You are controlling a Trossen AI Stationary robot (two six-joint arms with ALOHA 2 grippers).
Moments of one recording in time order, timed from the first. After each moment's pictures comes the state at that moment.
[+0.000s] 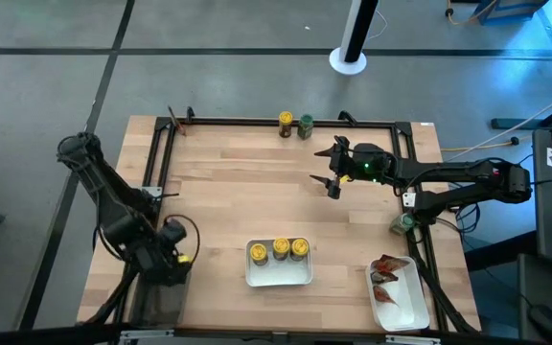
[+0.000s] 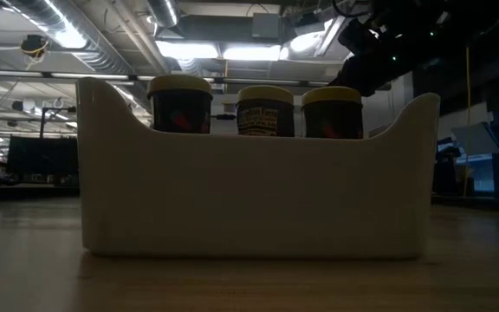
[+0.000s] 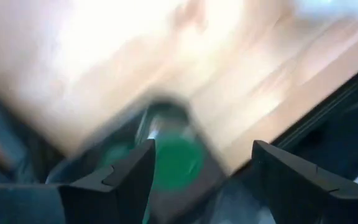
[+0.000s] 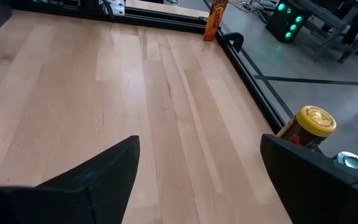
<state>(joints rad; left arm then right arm) -0.87 1.24 1.08 -1.12 -0.13 -1.80 -0.25 1.16 0.62 0.16 0.03 -0.24</state>
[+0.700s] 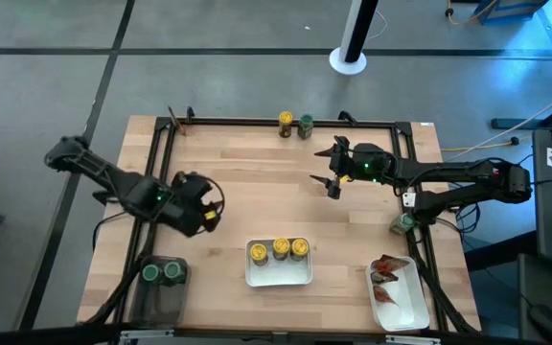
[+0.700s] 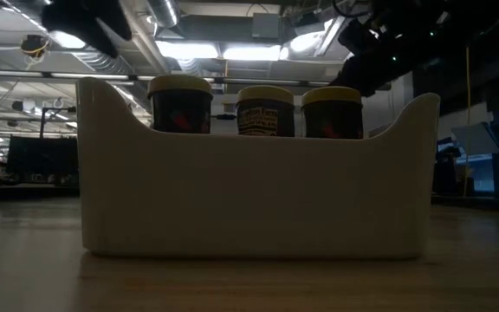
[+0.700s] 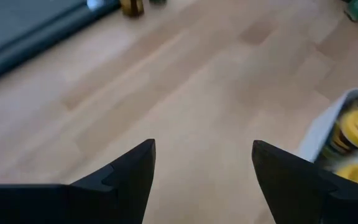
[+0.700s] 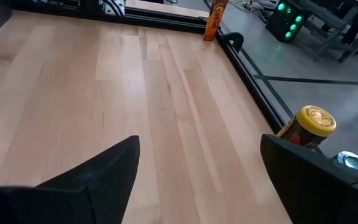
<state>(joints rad) -0.47 1.16 1.08 -1.05 -0.75 -1.08 -0.25 1.16 0.62 0.16 0.03 -0.24</state>
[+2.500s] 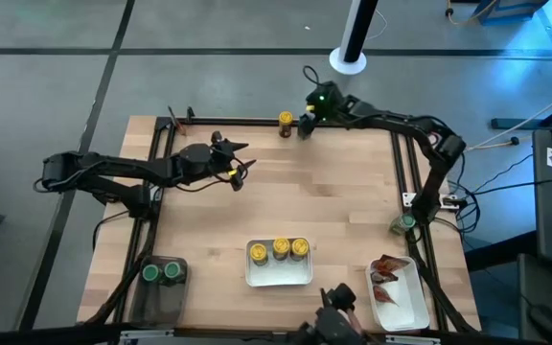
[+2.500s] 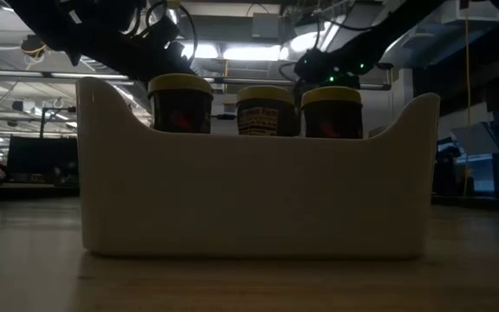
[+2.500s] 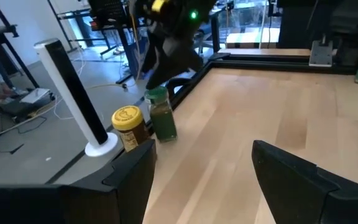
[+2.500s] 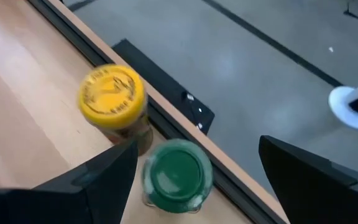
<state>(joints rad) 0.23 1.16 0.53 0.40 -0.32 0.11 -0.68 1.81 1.31 -0.23 0.11 0.02</state>
